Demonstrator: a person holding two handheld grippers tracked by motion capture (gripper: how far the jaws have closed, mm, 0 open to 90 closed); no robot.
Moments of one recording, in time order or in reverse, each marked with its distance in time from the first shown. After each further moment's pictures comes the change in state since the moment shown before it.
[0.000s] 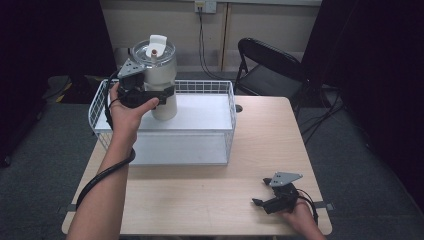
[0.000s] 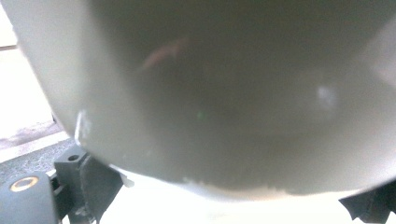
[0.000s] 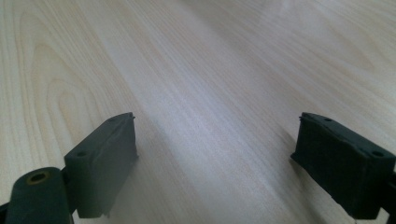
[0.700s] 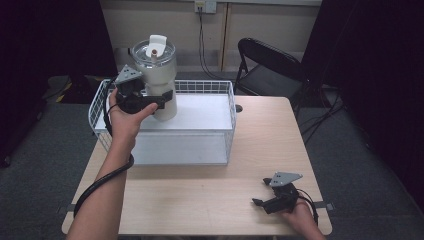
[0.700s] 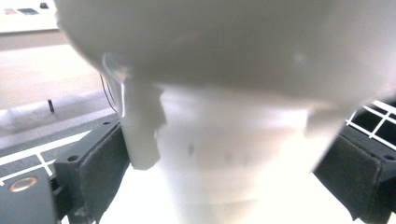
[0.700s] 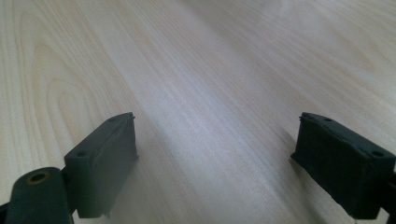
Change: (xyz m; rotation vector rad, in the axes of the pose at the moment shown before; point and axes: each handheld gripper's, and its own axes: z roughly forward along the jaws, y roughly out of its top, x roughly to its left) left arm 0.000 -0.015 -0.007 0.019 0.005 -0.026; right arm 0.000 0.000 0.000 0.000 0.000 0.000
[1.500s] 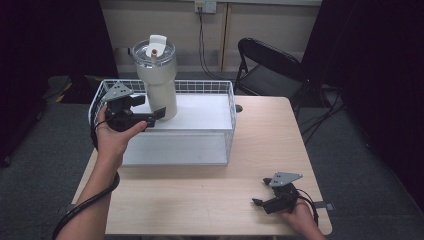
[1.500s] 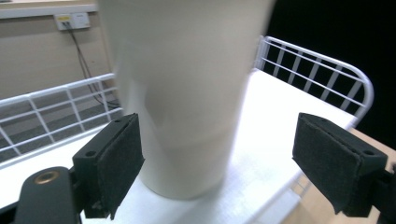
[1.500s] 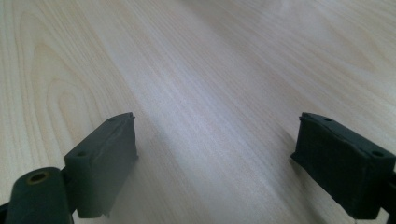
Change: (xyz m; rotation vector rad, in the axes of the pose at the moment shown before) left arm -0.009 -0.025 -0.040 0.031 -0.096 0.014; right arm 0.000 0.000 0.000 0.000 0.000 0.001
